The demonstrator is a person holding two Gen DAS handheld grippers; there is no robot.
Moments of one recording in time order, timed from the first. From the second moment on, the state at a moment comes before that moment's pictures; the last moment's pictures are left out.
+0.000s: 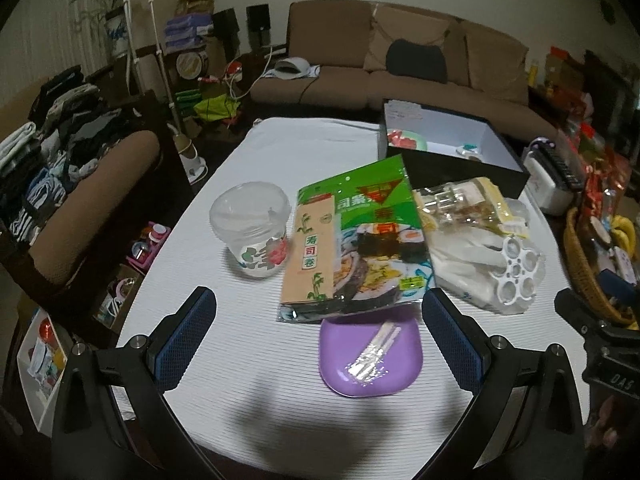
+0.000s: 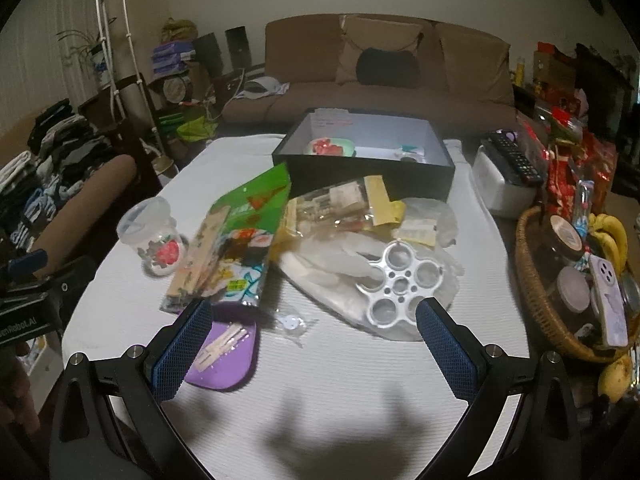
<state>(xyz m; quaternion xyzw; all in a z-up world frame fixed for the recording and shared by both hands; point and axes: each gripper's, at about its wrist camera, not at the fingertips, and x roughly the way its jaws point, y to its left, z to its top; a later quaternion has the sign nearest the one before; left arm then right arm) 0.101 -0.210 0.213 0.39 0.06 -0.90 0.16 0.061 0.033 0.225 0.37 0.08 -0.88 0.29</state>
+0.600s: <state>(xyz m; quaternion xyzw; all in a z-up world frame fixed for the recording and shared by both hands) -0.078 -0.185 0.206 0.42 0.06 -0.90 0.11 -0.090 0.003 0.236 0.37 0.10 -0.89 0.25</state>
